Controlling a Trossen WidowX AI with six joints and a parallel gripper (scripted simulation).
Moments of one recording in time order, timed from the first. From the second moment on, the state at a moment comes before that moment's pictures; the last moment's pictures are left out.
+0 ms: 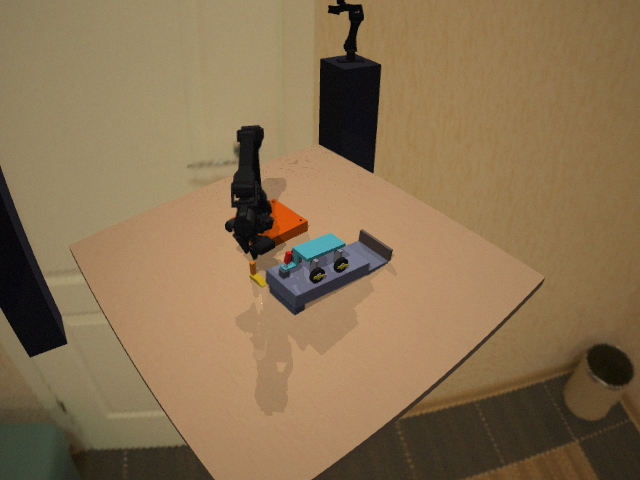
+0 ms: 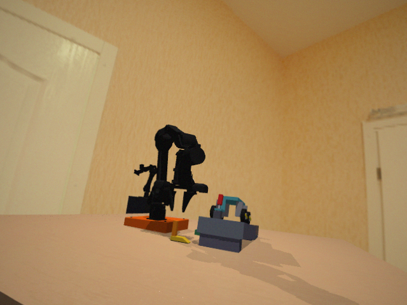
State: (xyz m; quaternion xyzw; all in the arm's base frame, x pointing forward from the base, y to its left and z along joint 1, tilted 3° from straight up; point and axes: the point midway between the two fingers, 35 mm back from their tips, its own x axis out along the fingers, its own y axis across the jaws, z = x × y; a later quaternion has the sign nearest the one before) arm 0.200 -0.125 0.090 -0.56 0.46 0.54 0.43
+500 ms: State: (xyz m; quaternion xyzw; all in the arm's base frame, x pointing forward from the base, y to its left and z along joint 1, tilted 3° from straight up) arm 0.199 -0.125 0.070 -0.56 0.46 0.54 0.43
